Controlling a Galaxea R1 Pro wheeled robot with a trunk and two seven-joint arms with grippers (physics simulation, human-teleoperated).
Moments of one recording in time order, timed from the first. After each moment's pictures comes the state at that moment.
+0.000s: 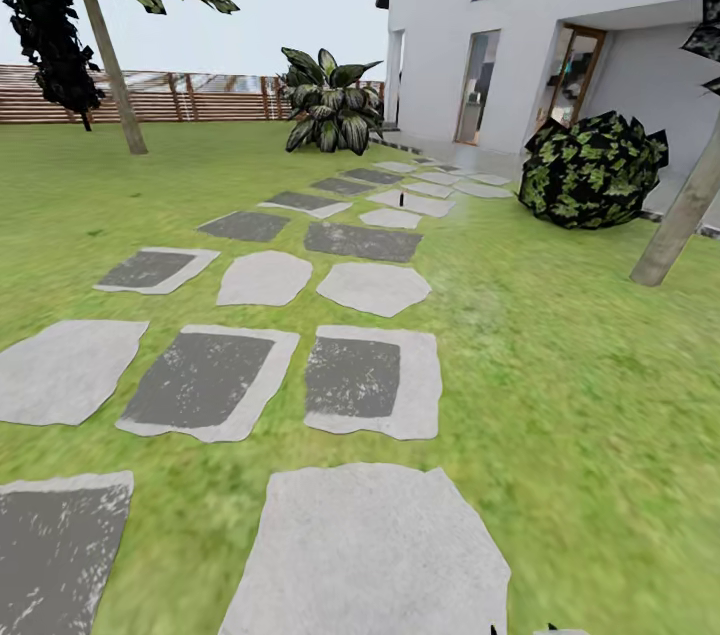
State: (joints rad) left arm -0.09 0.06 0.08 -0.40 -0.01 -0.36 0.00; right arm -0.07 -0.07 0.00 -0.57 0.00 -0.42 0.00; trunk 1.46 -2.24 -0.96
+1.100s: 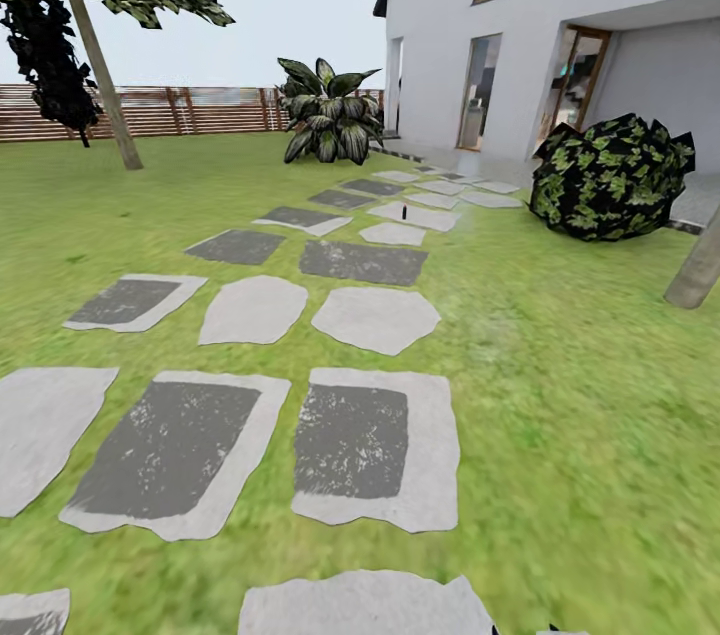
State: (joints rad) left arm -0.14 0.06 0.07 -0.40 -0.01 -0.36 0.00; right arm -0.07 -0.07 0.00 -0.57 0.00 -0.42 0.00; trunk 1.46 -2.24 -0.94
